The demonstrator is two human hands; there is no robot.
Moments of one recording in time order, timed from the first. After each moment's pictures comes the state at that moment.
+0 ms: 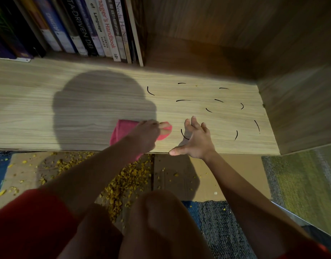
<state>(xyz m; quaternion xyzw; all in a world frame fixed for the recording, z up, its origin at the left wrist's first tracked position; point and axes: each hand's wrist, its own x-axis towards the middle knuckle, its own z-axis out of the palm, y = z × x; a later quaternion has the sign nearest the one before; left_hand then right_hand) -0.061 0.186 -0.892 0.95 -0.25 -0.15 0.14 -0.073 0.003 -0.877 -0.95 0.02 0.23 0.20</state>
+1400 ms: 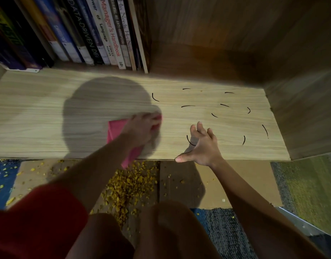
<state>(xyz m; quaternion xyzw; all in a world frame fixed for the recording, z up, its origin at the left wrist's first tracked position) -0.037 0.207 -0.875 0.97 -0.18 -0.14 0.12 -0.073 0.002 -0.882 -0.95 0.04 0.22 0.22</state>
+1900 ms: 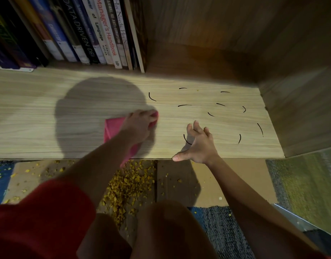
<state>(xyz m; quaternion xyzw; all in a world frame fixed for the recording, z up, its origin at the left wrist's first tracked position) -0.032 0.205 -0.878 0.97 -0.15 -0.13 0.13 -0.073 0.005 -0.878 -0.95 0.04 0.23 0.21</state>
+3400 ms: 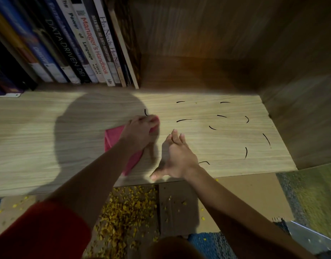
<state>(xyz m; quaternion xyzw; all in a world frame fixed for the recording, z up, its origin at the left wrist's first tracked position) 0.013 0.198 -0.887 0.97 -0.15 -0.11 0.15 -0.050 0.068 -0.858 -0.94 -0.04 0.29 0.15</state>
